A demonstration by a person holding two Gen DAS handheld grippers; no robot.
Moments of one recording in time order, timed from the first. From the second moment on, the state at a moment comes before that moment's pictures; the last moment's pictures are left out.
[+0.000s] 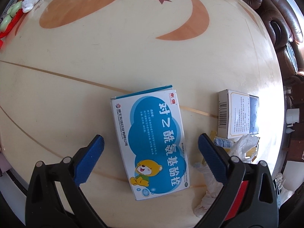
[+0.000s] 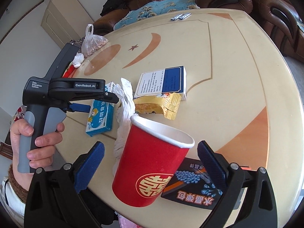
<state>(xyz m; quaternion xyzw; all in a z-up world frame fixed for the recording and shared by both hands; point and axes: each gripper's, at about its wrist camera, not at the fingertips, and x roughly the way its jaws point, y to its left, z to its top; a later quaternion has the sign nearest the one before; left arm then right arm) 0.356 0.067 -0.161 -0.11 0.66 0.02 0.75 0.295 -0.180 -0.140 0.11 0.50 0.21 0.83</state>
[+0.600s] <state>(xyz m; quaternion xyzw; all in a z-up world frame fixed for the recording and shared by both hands) 0.364 0.026 -0.160 -0.06 0.65 0.04 0.75 0.299 -0.172 -0.144 0.12 0.49 0.22 0.84</state>
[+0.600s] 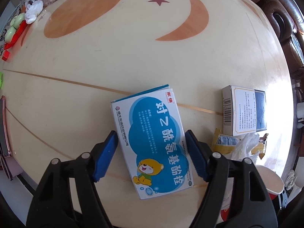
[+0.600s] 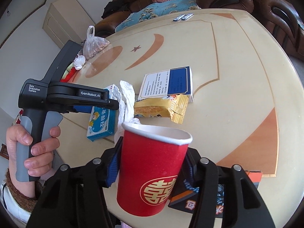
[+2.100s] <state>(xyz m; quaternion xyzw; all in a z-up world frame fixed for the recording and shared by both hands) 0.183 0.035 0.004 0.00 0.51 -0.05 0.86 0.167 -0.201 0.011 0.04 0.37 0.16 0.92</state>
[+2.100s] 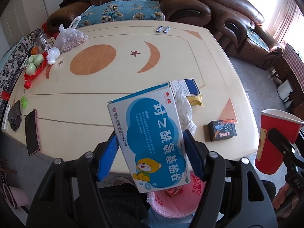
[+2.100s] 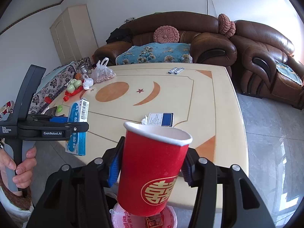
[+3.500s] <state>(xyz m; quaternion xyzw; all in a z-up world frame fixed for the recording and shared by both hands) 0.059 -0.011 -0.065 0.08 0.50 -0.13 0.85 0.043 -0.180 -0.053 0.02 0.43 0.17 0.88</state>
